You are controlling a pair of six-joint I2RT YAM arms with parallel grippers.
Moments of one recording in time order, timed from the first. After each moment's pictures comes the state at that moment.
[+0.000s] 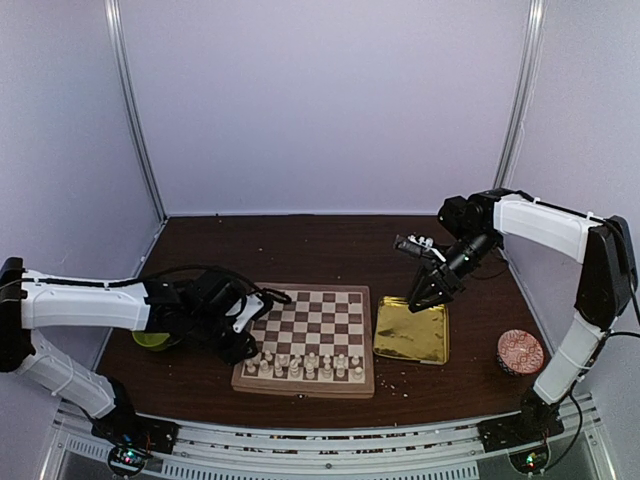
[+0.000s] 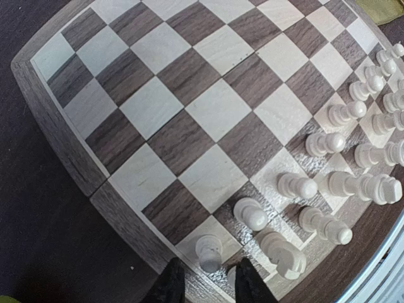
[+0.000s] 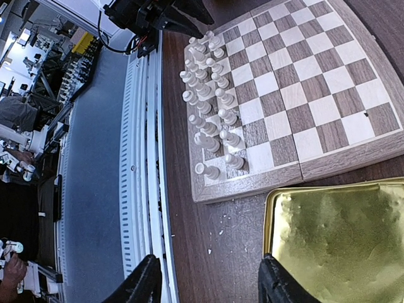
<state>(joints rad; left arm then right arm) -0.91 1.35 0.76 -0.48 -0.02 -0.15 0.39 1.68 1.37 -1.24 -0.92 -0.82</state>
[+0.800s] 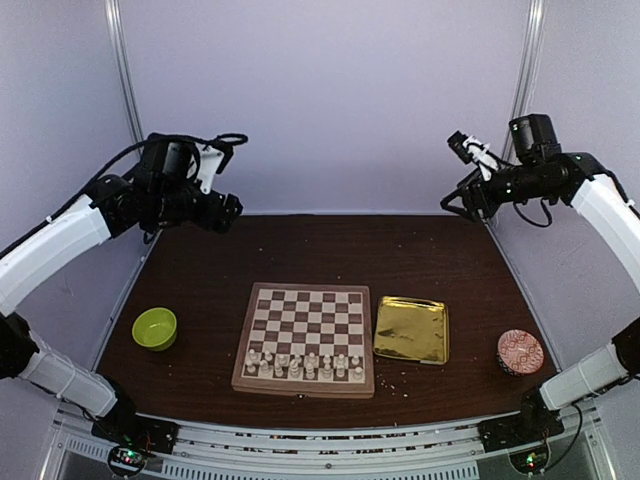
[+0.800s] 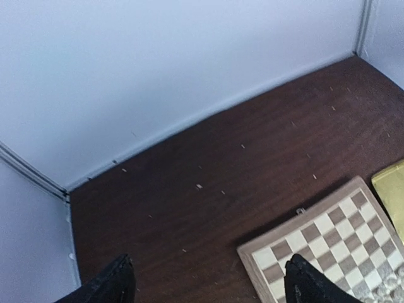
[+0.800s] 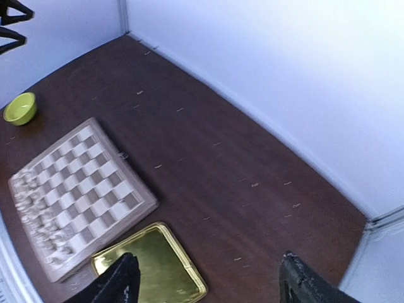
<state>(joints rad) -0.64 1.35 1.38 -0.59 -0.25 0.06 0.28 1.36 1.55 -0.87 -0.40 -0.41</state>
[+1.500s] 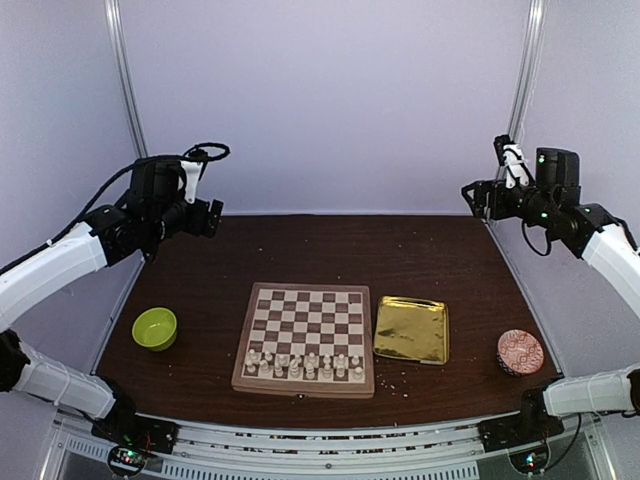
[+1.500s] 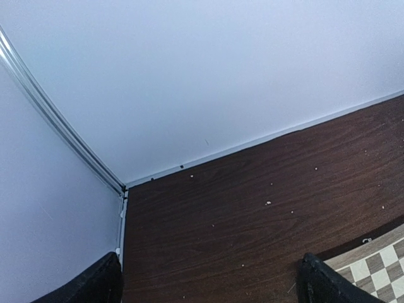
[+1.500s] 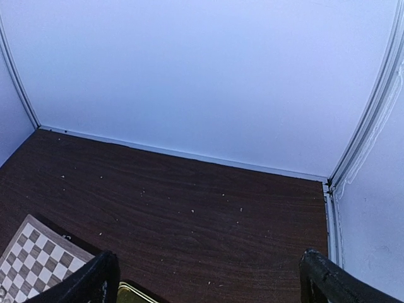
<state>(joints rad) -0.59 1.25 1.15 -0.30 -0.51 0.10 0.22 1.10 1.15 -0.35 -0.03 -0.01</state>
